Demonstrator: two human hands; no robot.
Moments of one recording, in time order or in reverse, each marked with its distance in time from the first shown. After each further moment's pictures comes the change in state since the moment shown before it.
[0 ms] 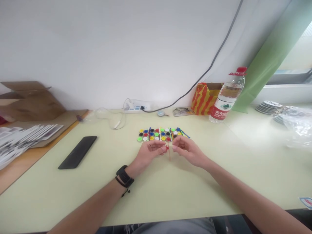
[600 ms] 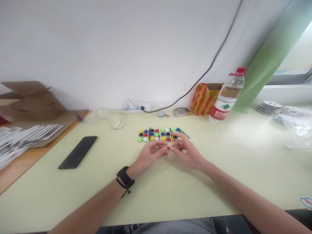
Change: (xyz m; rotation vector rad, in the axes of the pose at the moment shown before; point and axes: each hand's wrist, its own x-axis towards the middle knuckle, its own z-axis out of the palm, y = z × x) left_hand -0.003 0.003 0.006 0.075 -0.064 0.047; right_hand -0.002 0.011 0.008 -0.128 0.056 -0.050
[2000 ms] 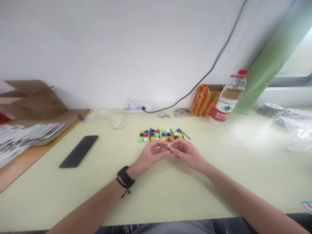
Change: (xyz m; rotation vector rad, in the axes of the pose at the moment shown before) left_hand -0.003 0.002 0.000 -0.049 -0.019 0.003; right_hand 0.002 -0.002 0.006 0.216 -0.027 0.114
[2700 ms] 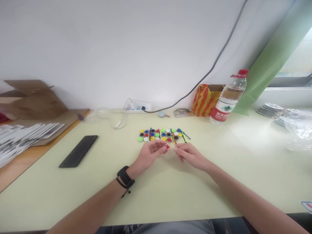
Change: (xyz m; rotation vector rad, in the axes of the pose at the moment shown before) left_hand 0.002 -0.003 -0.002 -0.021 0.075 0.018; right_hand -0.004 -0.015 -0.014 -0.213 -0.157 -0.011
